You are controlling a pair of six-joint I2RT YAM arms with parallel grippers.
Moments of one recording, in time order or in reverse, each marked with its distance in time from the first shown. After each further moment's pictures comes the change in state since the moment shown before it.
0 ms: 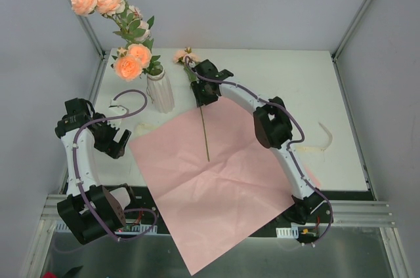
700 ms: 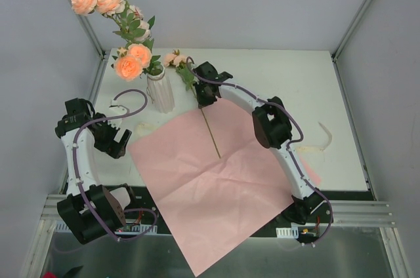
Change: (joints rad) left arm 0.000 0.007 0.000 0.000 0.020 -0.002; right arm 0.000 0.029 -0.002 0.015 -0.019 0.087
